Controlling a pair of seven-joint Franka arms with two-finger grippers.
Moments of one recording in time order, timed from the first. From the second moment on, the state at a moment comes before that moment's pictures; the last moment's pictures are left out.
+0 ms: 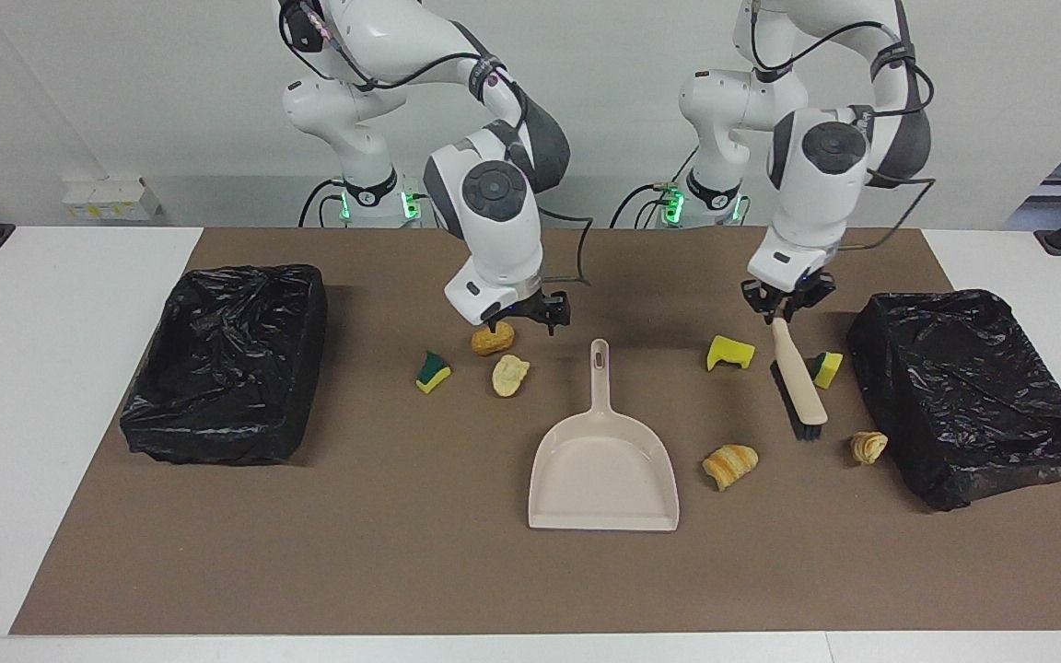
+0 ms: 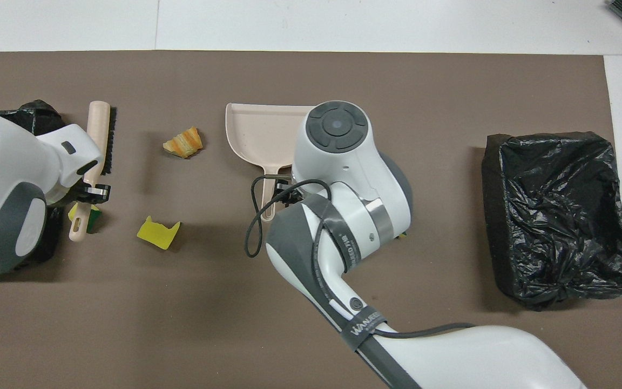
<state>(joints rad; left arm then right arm) -0.12 0.05 0.01 -1.96 0.21 1.99 -0.03 0.57 0.50 0.01 -1.41 0.11 1.85 0.66</state>
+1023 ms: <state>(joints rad) 0.07 0.10 0.00 -1.99 0.33 1.95 0.18 0.68 0.70 0.00 -1.25 -0.01 1.97 0.66</state>
